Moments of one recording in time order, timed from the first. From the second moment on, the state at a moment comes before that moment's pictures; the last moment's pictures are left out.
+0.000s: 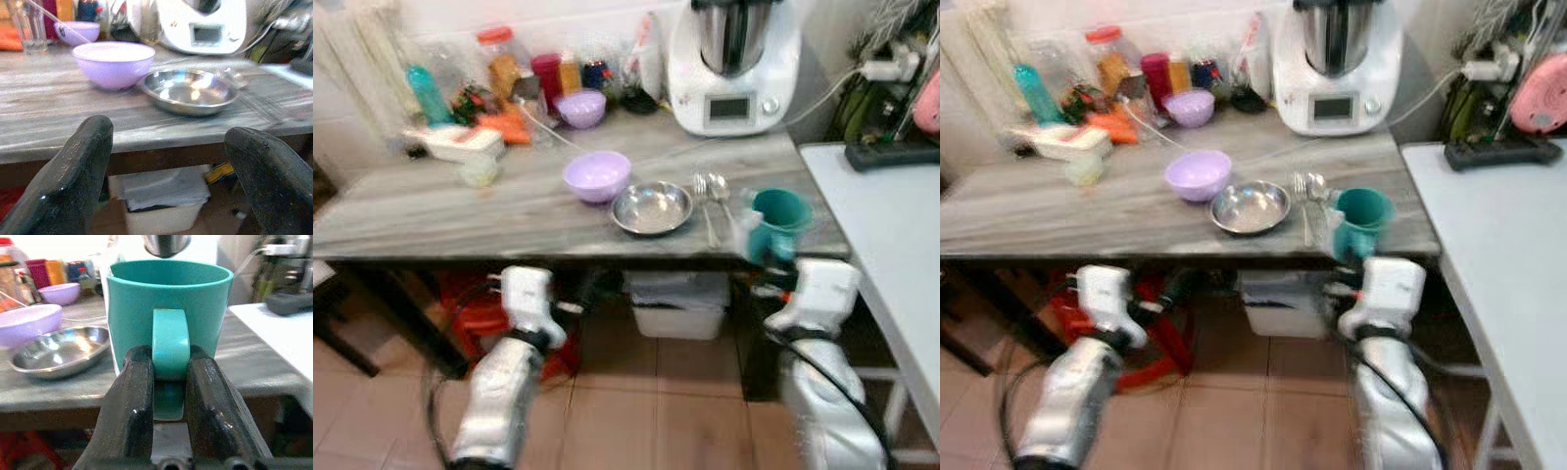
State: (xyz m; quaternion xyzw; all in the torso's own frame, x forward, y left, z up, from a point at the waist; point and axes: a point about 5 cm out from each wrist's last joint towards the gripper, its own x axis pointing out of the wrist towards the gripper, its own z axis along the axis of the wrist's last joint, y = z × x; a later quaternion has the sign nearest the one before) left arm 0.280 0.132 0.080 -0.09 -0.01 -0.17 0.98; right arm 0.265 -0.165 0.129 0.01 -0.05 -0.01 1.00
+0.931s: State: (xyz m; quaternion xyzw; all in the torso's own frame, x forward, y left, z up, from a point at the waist) left arm 0.284 0.112 0.095 -0.11 -0.03 -0.19 0.97; right arm 0.260 -0.178 0.146 -0.05 -0.08 -0.03 1.00
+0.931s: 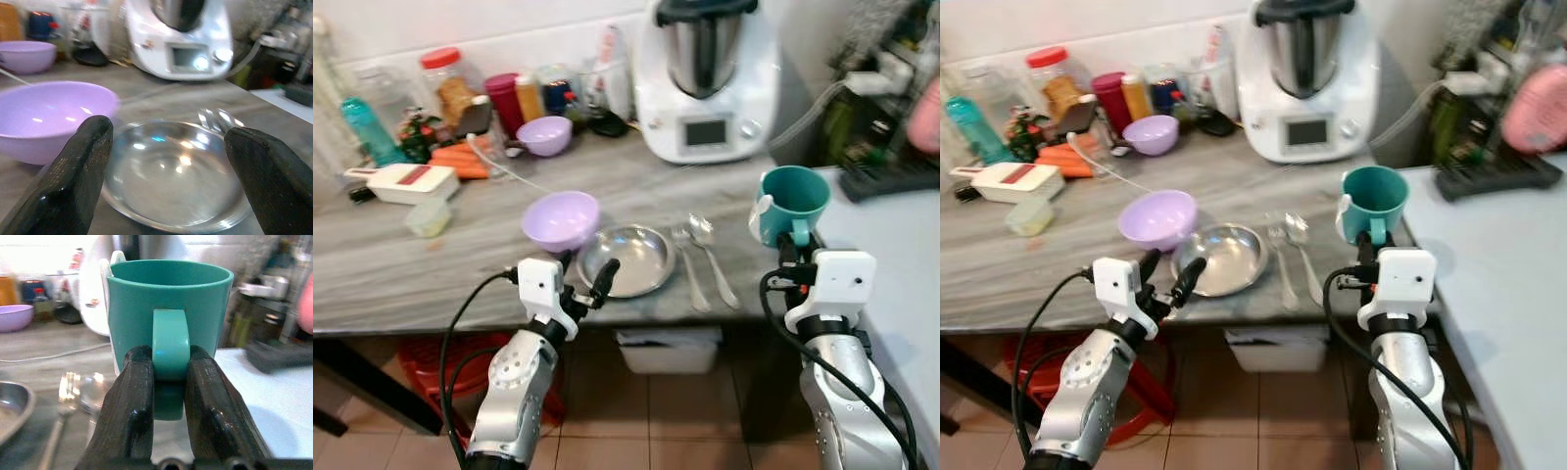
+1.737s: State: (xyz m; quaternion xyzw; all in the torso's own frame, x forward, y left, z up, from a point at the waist) left arm 0.258 0.138 0.075 -0.08 0.01 -0.22 0.97; right arm 0.279 -0.170 0.152 -0.04 -0.09 0.05 0.99
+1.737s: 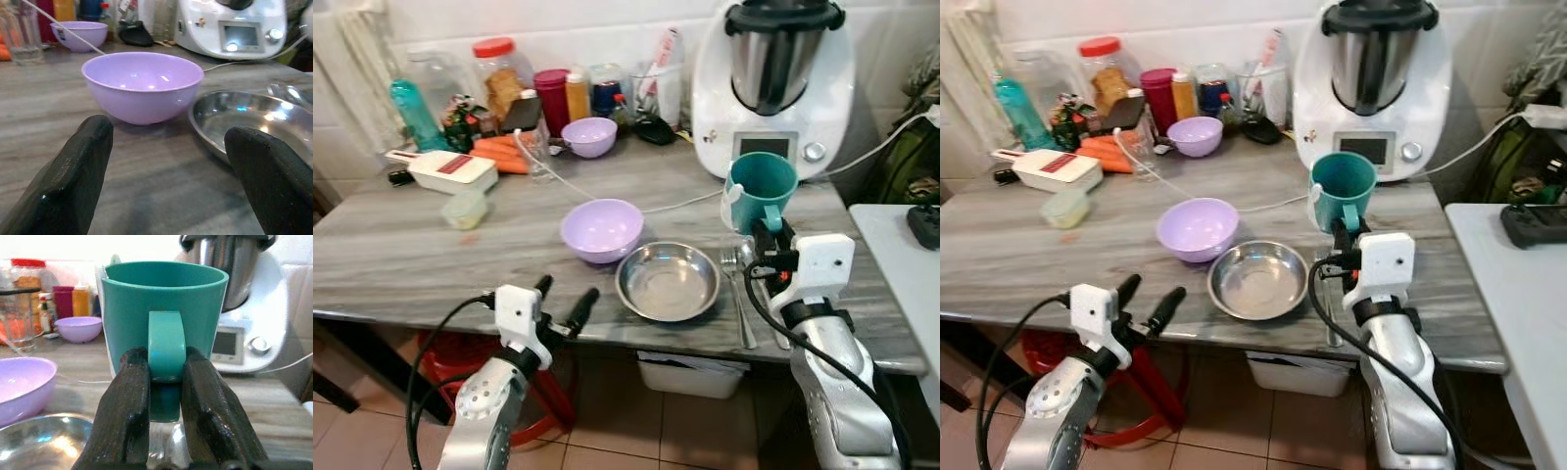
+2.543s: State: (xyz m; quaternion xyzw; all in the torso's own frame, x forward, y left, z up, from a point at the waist) left arm 0.248 0.134 0.083 -0.09 0.01 -0.27 0.96; right arm 0.344 -0.160 0.139 -0.06 -0.05 0.13 0.99
